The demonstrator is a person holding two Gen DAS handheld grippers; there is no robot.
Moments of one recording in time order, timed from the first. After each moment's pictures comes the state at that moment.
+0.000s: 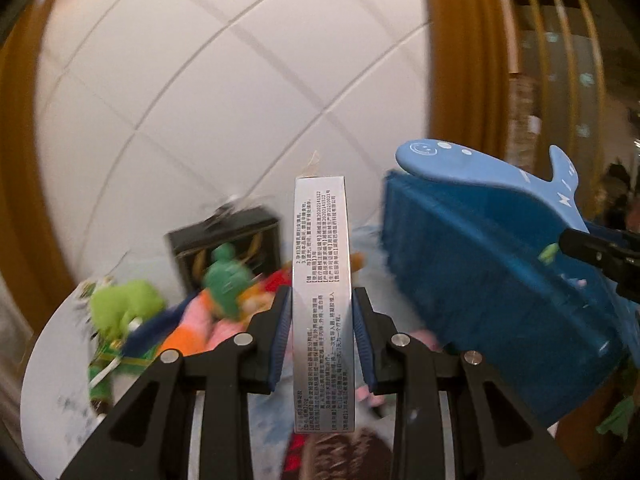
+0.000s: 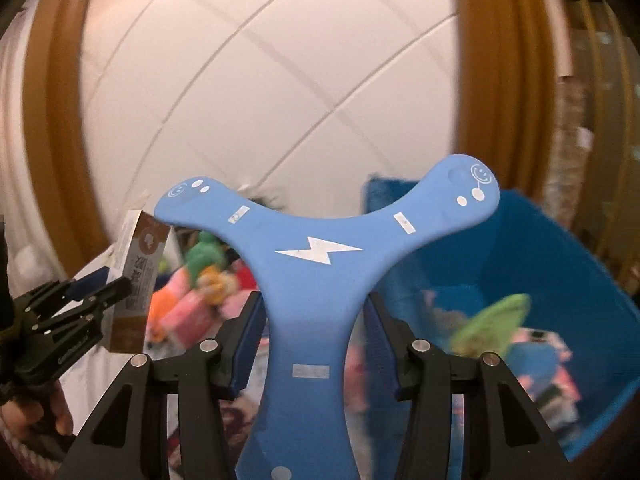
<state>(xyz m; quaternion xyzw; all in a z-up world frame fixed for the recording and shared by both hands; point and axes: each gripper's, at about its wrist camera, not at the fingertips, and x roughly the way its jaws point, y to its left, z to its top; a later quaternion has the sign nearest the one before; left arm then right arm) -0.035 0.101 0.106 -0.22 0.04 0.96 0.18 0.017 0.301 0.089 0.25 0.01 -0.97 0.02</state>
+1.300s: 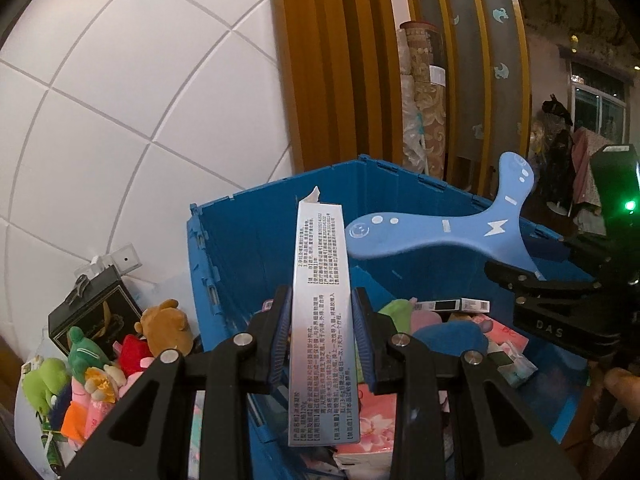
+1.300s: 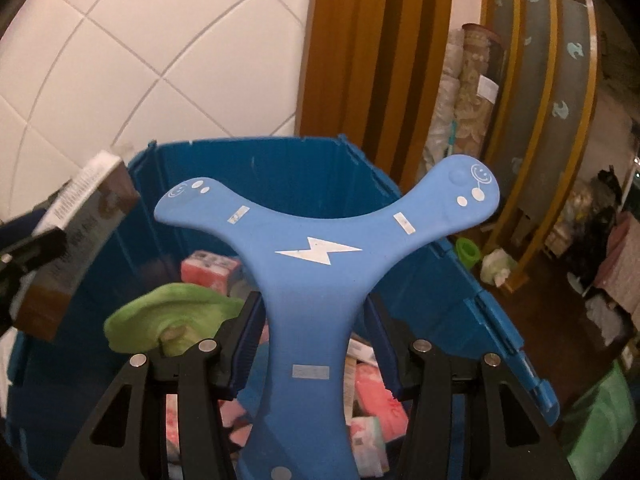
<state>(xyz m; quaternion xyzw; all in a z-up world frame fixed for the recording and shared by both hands) -0.029 0.402 0.129 -0.24 0.13 0.92 0.29 -0.009 0.572 0.074 0.33 0.02 -0.93 -0.14</state>
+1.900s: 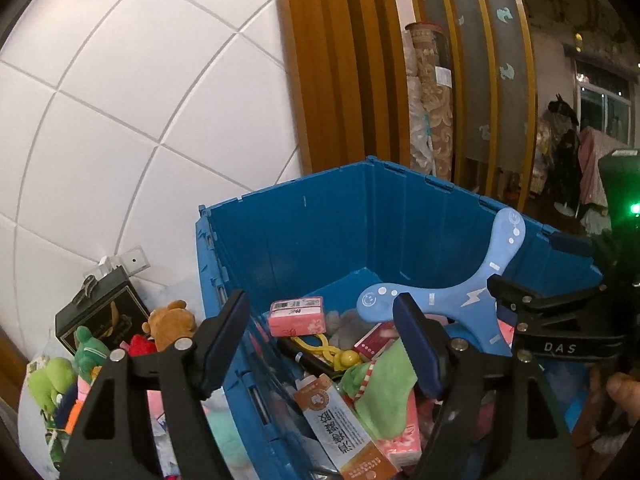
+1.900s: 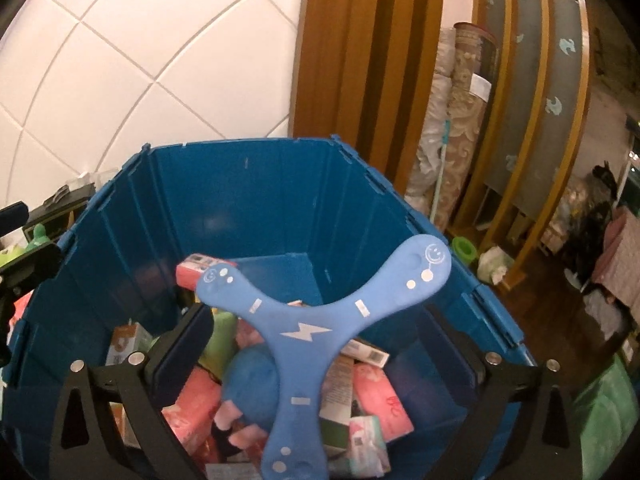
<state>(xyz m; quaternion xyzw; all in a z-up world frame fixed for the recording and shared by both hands) -0.029 0.394 0.128 -0.23 0.12 0.92 0.28 -0.005 0.583 0.069 0.32 0.01 -0.94 -0.15</state>
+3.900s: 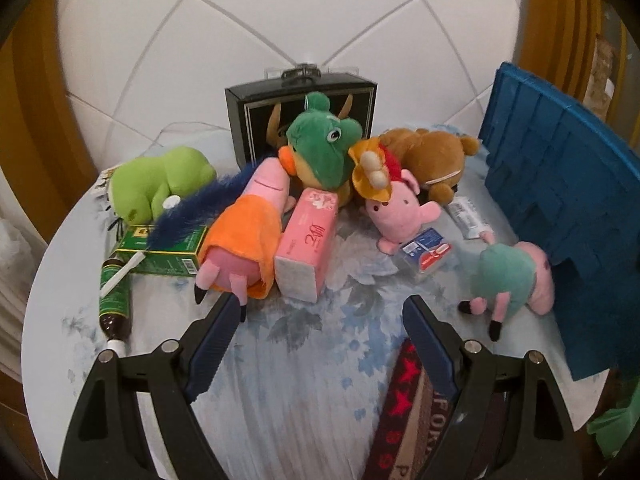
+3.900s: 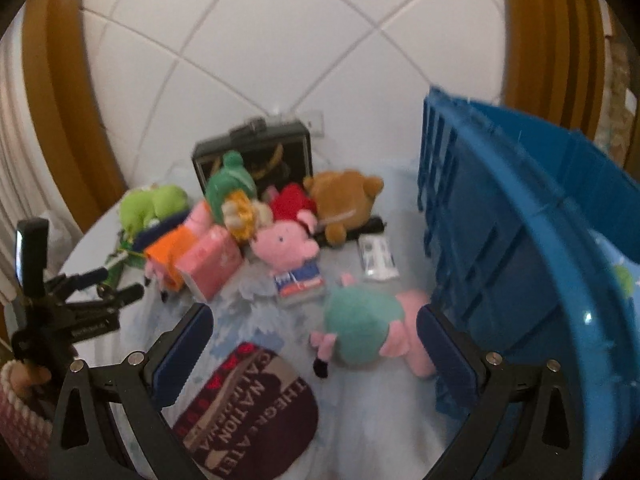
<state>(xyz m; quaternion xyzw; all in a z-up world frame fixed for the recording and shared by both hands) -0.124 -0.014 -0.053 -0.41 0.02 0.91 0.08 -0.046 0.251 -0.019 0.37 0.00 -0.93 0.08</state>
